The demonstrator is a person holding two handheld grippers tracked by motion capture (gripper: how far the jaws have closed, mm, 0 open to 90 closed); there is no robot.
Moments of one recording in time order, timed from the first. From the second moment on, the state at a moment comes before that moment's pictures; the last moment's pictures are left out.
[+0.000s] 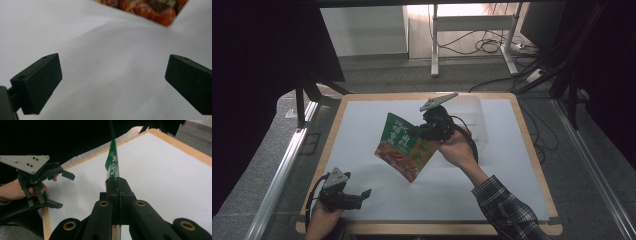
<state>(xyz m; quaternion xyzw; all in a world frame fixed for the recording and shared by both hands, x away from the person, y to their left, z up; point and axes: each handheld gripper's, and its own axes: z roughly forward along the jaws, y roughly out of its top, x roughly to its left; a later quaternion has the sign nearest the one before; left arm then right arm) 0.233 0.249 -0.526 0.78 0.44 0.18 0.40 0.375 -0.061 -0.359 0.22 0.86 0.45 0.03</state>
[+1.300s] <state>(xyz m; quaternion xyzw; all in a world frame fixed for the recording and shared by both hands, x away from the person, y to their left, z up) 0.233 0.248 -0.527 0.79 0.44 0.18 0.40 0.415 -0.105 -0.288 0.23 0.85 0.47 0.10</state>
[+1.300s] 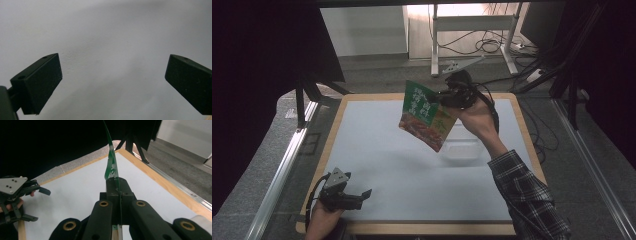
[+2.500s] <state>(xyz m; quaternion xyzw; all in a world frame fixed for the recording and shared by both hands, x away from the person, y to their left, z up) 0.233 0.248 -0.527 0.79 0.44 0.18 0.40 0.443 -0.189 -0.290 0.28 0.84 0.44 0.13</state>
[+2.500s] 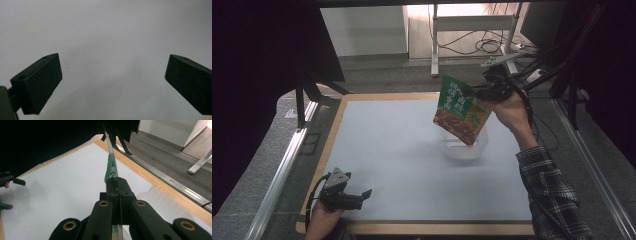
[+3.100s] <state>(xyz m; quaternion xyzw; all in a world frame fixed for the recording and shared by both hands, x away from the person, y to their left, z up) 0.233 0.248 -0.527 0.79 0.44 0.17 0.40 0.443 -0.213 -0.316 0.30 0.85 0.42 0.12</state>
